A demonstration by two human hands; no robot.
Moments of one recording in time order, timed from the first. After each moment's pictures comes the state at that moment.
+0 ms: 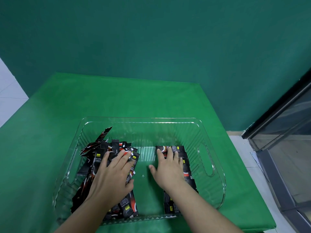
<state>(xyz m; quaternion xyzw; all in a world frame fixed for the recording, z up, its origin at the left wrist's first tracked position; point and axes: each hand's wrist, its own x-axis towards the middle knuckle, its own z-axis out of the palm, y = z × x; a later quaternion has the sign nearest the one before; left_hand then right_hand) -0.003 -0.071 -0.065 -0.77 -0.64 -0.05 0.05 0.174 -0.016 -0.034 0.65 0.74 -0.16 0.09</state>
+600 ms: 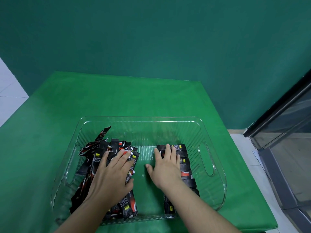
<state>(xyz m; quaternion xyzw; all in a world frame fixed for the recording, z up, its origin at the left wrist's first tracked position) -0.002 -0.071 -0.065 -0.76 -0.64 -0.05 0.03 0.168 -0.015 -0.044 0.64 0.75 -0.14 0.08</state>
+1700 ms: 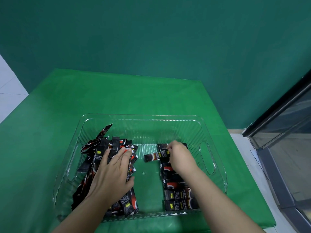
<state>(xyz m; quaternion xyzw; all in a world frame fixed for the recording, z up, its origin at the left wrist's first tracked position) -0.001 -0.073 -0.066 -0.76 -0.64 -0.10 0.06 0.202 0.010 -0.017 0.64 0.73 -0.21 -0.07</state>
